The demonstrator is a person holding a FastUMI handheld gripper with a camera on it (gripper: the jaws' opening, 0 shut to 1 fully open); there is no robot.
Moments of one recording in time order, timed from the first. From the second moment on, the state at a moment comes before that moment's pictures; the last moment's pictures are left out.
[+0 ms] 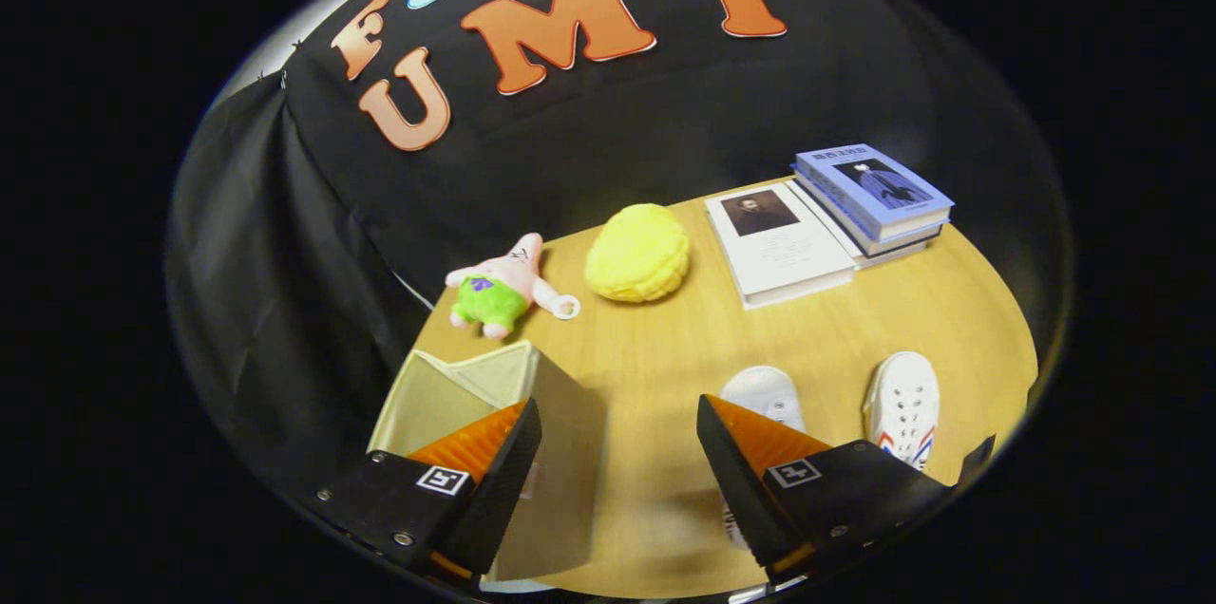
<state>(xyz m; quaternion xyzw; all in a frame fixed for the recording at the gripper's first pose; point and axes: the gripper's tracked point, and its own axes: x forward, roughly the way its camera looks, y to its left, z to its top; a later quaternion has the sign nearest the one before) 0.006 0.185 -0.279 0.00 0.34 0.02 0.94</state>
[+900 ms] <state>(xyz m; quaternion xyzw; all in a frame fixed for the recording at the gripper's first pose) -0.036 0.066 -0.388 -0.01 0.43 -0.08 0.90</state>
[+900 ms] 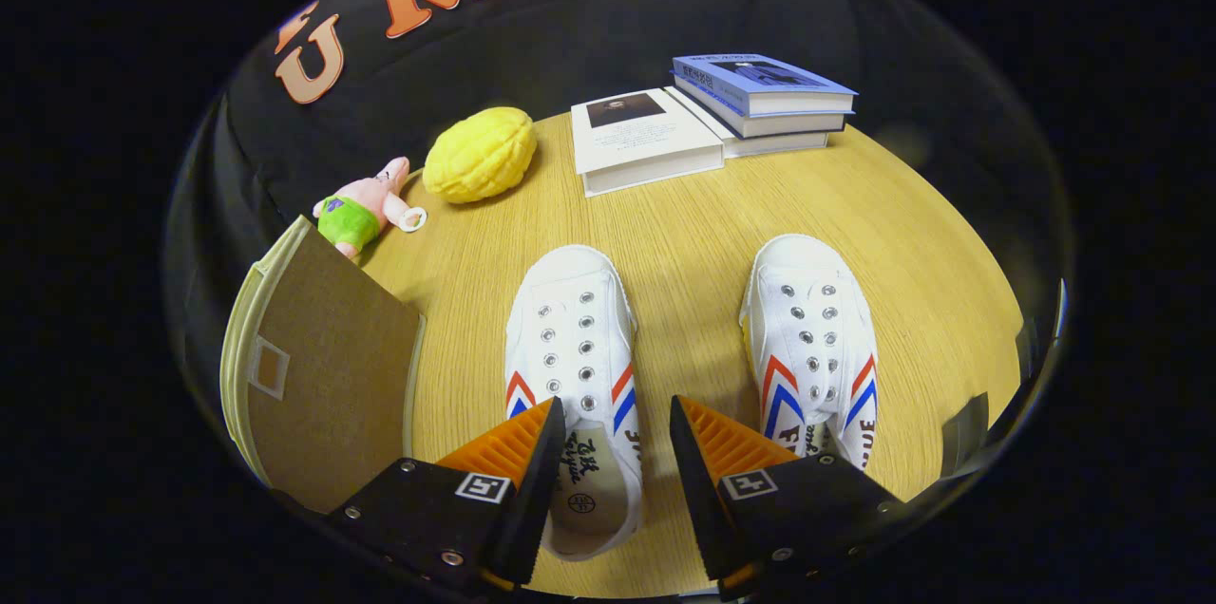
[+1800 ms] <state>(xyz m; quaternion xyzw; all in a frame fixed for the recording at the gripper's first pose) -0.031 0.083 -0.379 0.07 0.42 -0.10 0.90</state>
